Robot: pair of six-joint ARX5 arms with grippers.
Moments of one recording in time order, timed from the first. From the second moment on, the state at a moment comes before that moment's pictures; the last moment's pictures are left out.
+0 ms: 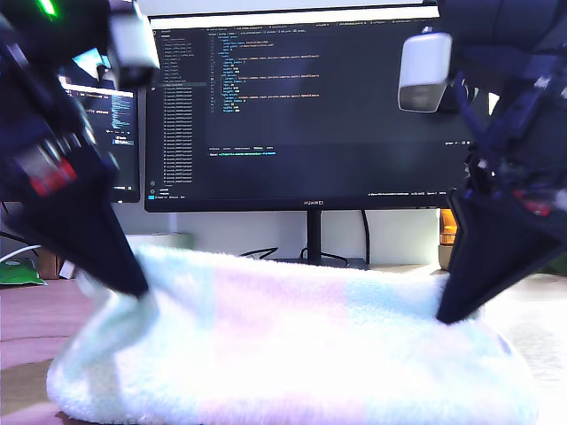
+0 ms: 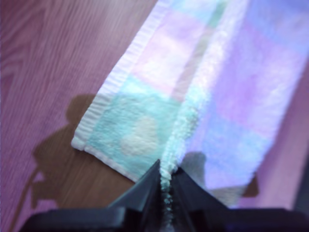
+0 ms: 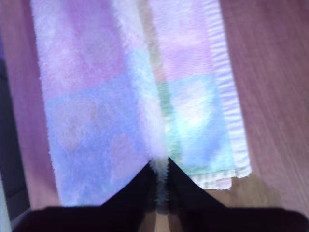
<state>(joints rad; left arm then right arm) -0.65 1.30 0.69 -0.42 0.22 0.40 0.57 1.32 0.72 -0.54 -0.25 -0.70</state>
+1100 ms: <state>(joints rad) -0.59 1.51 0.69 -0.16 0.21 0.50 0.54 1.47 0.75 -0.43 -0.15 -0.68</state>
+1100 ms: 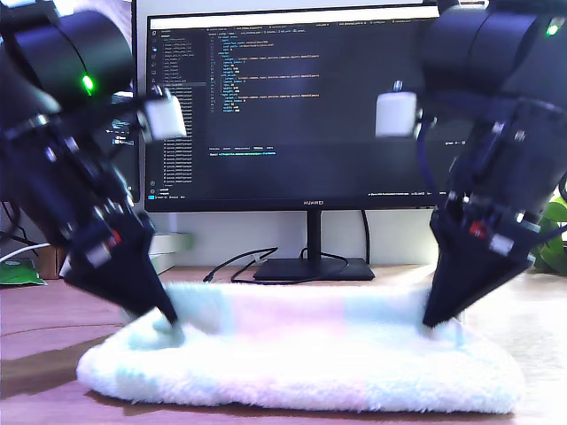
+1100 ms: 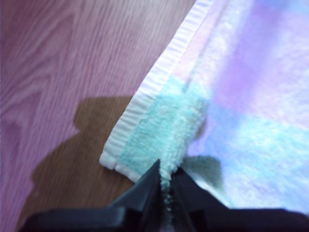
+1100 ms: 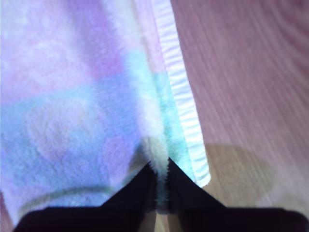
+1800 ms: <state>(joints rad) -0.59 1.53 0.69 -0.04 0.09 0.50 0.53 1.47 0.75 -0.37 -0.13 -0.63</state>
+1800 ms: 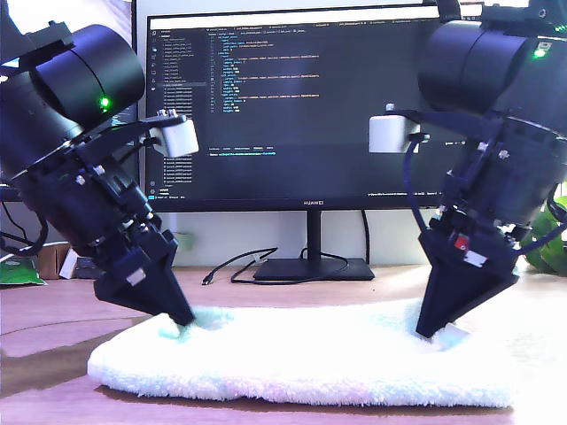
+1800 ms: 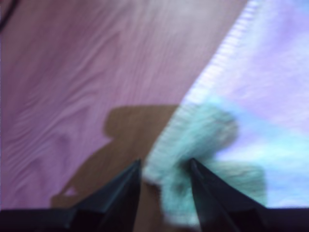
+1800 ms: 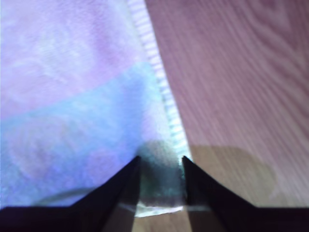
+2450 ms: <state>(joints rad) -0.57 1.34 0.74 -0.22 0.16 0.34 0.52 1.48 0.95 -0.59 -0.24 -0.62</state>
